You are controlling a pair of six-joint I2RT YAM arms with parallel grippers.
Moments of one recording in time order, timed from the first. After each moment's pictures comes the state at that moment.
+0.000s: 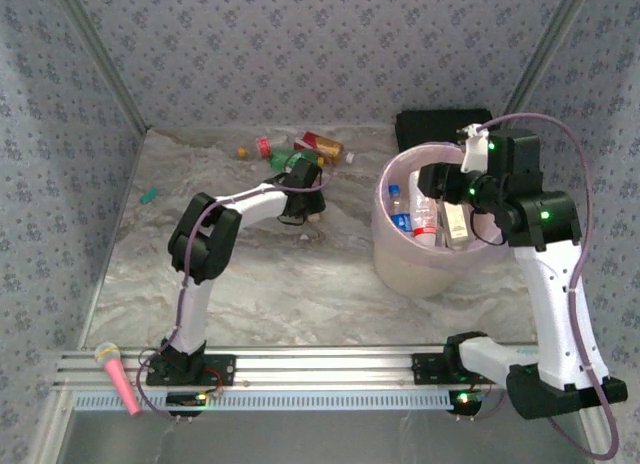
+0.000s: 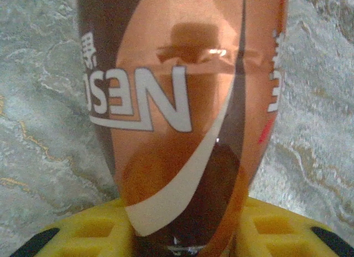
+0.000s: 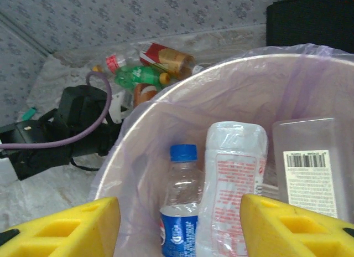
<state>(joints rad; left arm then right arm) -0.60 2.11 1.47 -0.34 -0.04 -0.76 0.18 1.10 1.58 -1.09 -0.23 0.24</state>
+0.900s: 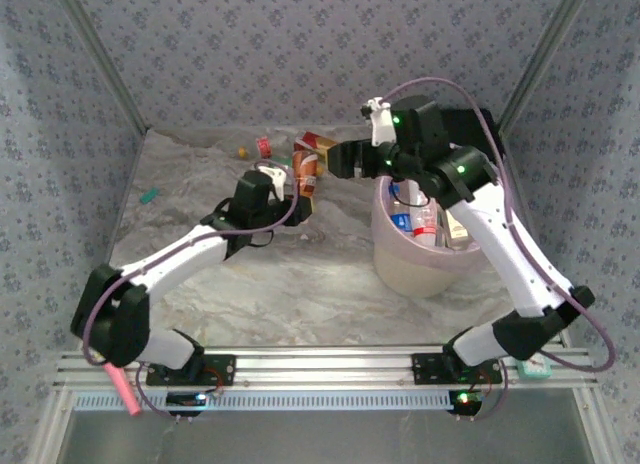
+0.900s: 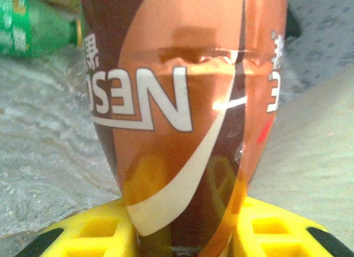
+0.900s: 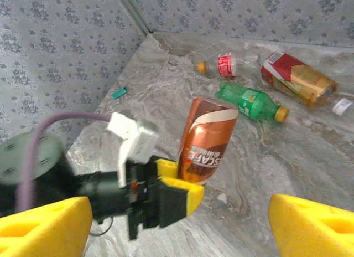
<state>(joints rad) -0.60 1.37 0.91 -0.03 0.21 -0.54 0.58 1.47 1.80 -0.86 -0.22 0.34</state>
